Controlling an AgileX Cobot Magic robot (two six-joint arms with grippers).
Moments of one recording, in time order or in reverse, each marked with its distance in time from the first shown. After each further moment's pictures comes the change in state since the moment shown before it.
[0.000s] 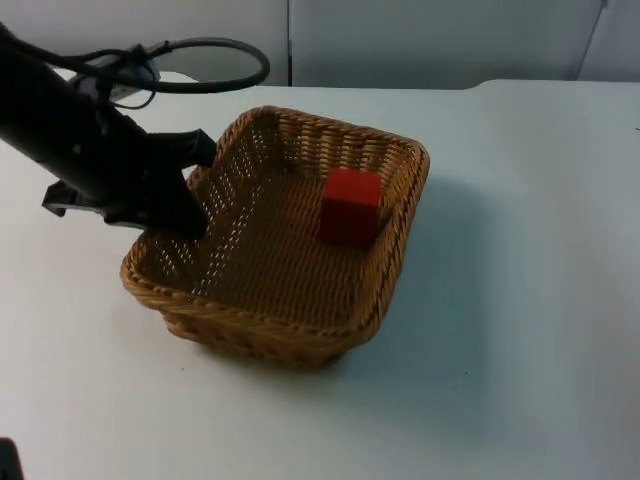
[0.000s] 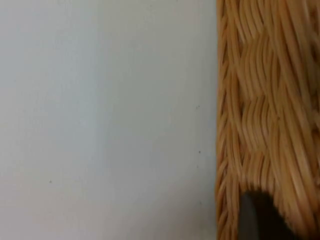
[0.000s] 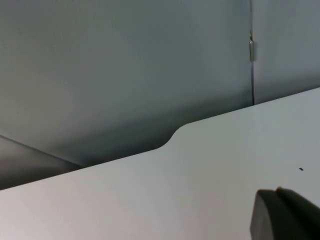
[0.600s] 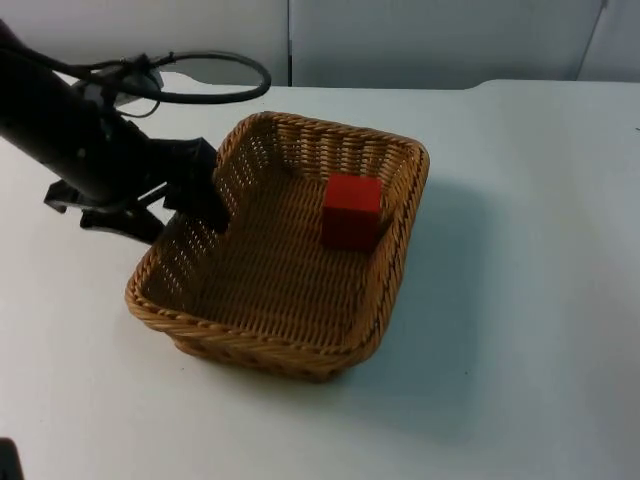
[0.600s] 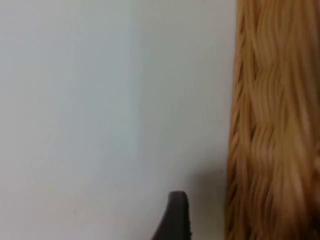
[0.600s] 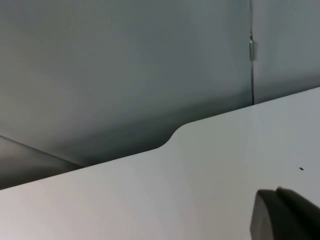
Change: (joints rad) right arm 0.000 0.000 0.000 0.002 0.000 0.000; left arm -0.002 0.030 -0.061 0.052 -0.015 -0.024
